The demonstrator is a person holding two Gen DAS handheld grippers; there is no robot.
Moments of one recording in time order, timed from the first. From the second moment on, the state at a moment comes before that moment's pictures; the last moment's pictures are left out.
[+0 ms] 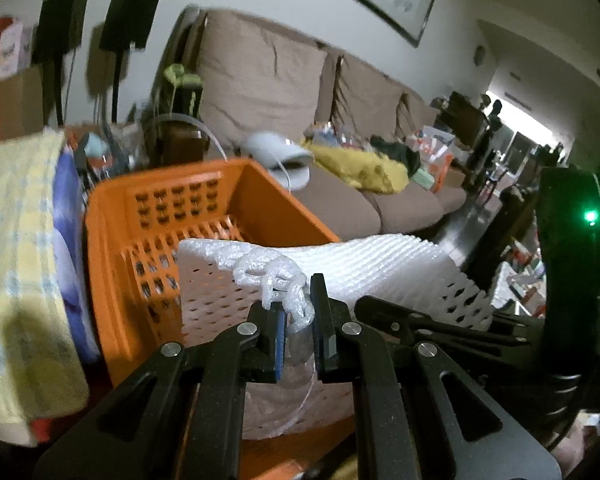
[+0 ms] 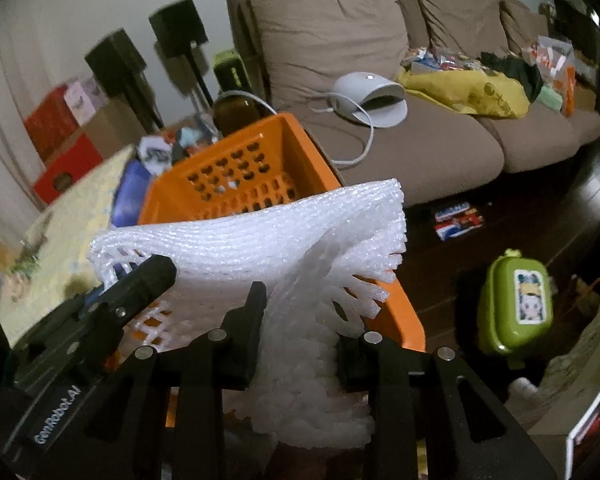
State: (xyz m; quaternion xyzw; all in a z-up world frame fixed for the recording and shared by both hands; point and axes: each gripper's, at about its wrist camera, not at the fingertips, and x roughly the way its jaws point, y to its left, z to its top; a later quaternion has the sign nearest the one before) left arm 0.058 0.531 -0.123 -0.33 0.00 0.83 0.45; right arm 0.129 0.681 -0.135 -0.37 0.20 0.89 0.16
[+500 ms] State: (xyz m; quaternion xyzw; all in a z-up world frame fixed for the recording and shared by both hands) left arm 0.048 0.534 -0.136 -0.37 0.01 0.82 0.44; right arm 0.119 0.672 -0.146 -0.41 0.17 0.88 0.17
